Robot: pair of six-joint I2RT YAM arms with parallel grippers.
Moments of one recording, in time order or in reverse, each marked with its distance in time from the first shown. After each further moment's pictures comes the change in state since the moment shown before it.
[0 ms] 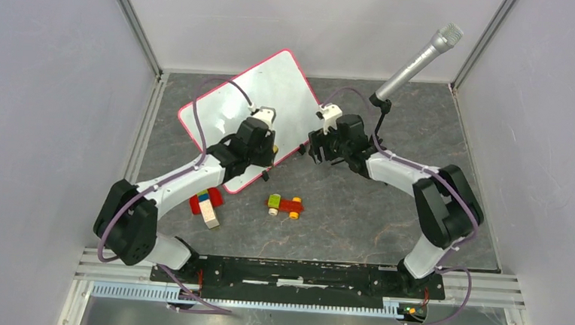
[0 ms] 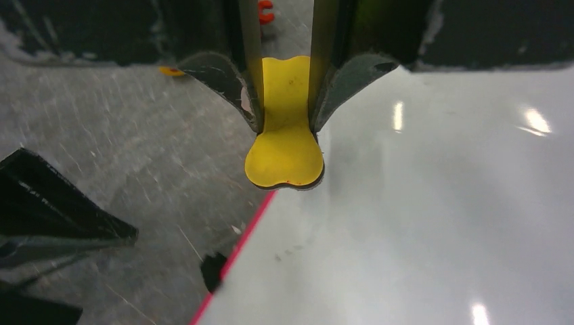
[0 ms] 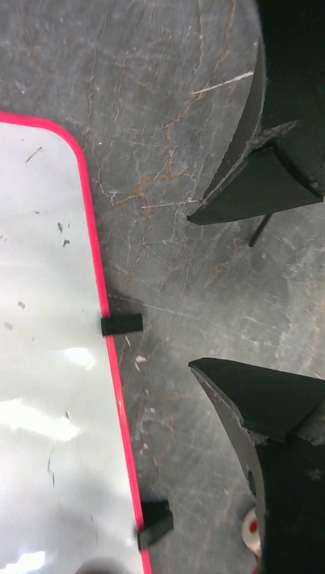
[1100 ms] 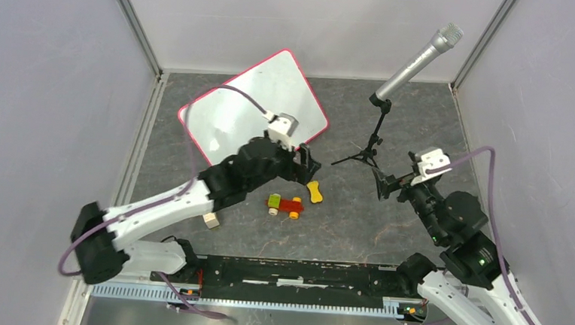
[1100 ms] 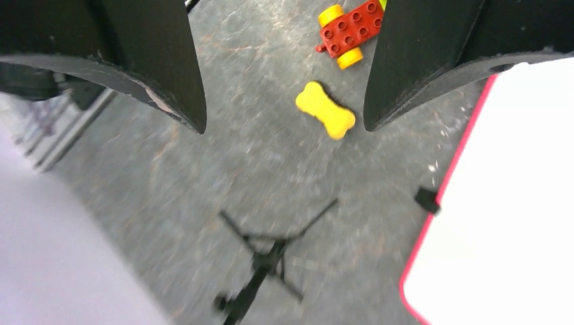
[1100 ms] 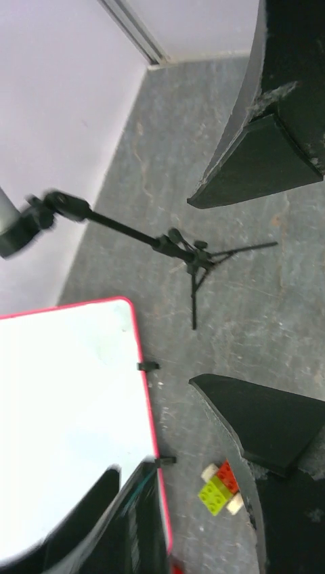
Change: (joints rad) left arm -0.342 -0.136 -0.028 0.190 0.033 -0.127; right arm 0.142 -1.297 -0.252 -0.501 0.373 -0.110
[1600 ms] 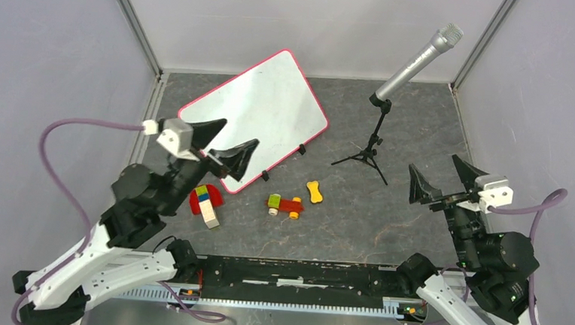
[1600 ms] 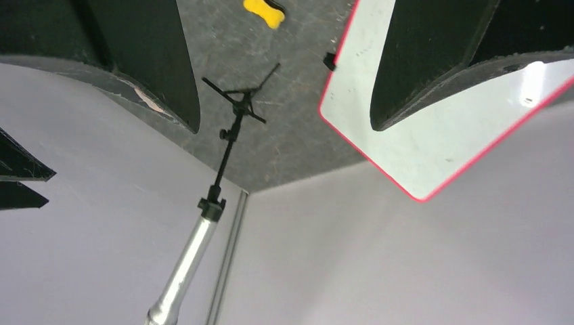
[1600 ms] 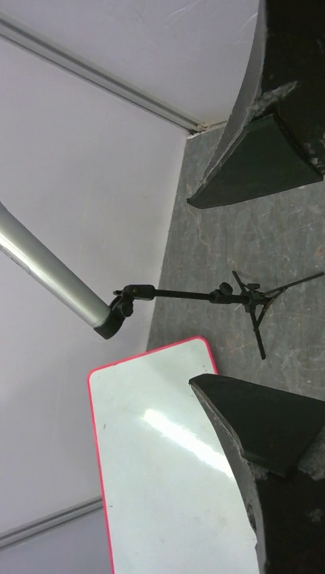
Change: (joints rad) left arm 0.000 -0.649 0.009 -0.018 -0.143 0.339; right arm 0.000 -0.216 0.079 0.039 0.130 -0.058
